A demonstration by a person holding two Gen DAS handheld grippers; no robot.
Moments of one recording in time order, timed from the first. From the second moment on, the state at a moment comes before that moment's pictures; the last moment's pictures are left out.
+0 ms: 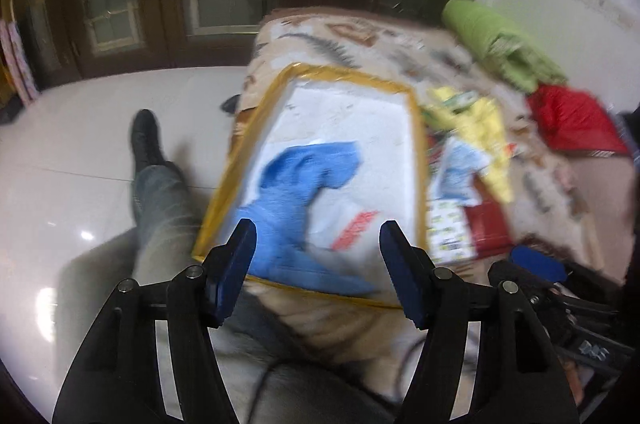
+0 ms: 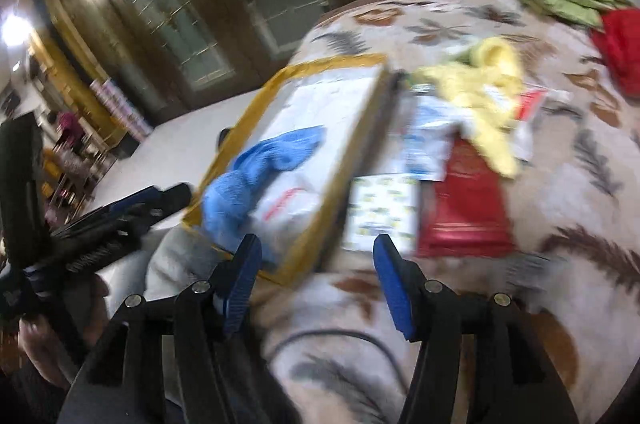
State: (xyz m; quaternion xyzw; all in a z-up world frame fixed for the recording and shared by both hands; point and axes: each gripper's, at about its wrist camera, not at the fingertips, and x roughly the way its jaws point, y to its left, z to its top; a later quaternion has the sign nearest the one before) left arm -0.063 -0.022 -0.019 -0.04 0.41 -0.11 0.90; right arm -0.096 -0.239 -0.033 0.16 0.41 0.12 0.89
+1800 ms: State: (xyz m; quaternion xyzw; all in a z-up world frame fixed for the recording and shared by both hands) left arm 0.038 -0.160 -0.047 -0.09 0.51 -0.28 0.81; right arm -0.124 -0.347 -0.092 0.29 0.41 0.00 0.86
